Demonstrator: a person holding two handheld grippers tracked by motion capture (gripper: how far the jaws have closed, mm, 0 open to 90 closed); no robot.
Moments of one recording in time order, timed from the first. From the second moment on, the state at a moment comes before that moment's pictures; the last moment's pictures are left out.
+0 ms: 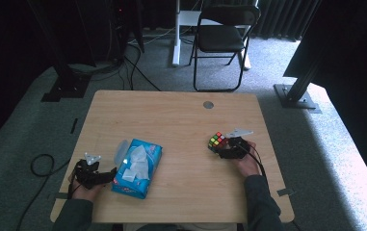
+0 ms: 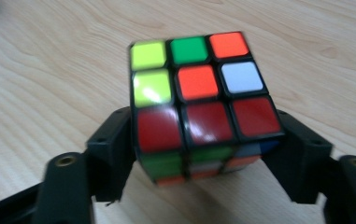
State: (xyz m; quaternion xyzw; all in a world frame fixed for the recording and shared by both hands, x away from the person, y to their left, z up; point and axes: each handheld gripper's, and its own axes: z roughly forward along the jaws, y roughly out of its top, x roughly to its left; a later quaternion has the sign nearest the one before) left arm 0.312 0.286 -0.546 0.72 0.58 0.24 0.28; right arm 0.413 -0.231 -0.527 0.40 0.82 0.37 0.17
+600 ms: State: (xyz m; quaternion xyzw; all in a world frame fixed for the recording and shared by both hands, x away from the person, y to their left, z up) left arm 0.310 0.285 -0.544 0.73 0.58 0.23 0.28; right arm 0.389 -0.202 -0.528 0.38 0.83 0.37 0.17
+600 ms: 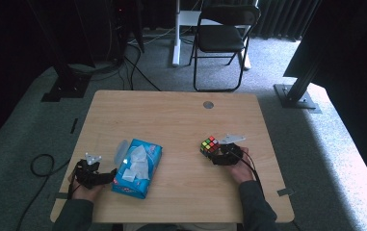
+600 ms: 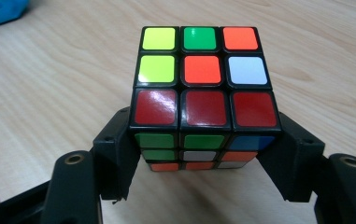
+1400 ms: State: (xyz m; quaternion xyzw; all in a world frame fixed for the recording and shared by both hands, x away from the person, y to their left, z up) left arm 0.307 0.284 -0.540 0.74 0.58 0.23 0.27; right arm 0.368 -0.159 -0.528 0.31 0.86 0.38 0.15
